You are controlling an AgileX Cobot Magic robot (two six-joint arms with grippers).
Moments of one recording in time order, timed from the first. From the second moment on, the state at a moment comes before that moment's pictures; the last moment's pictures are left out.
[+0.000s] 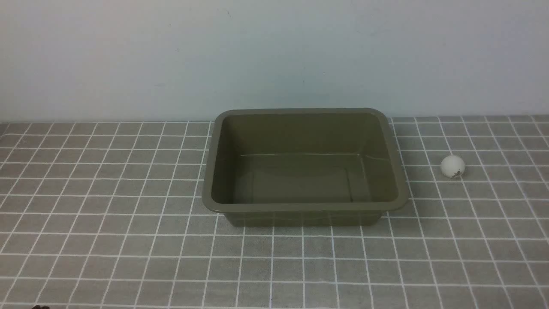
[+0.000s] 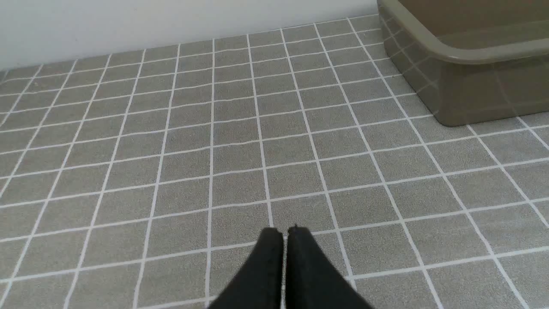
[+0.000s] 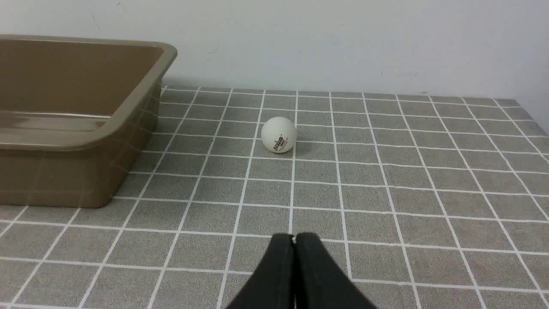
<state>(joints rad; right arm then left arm) -0.03 -0.01 0.02 0.02 0.37 0.00 -0.08 -0.01 0.03 -0.13 0.38 0.17</state>
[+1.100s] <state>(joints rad) -0.03 -0.01 0.02 0.02 0.36 0.01 -0.08 -0.01 0.03 -0.13 0.38 0.17</state>
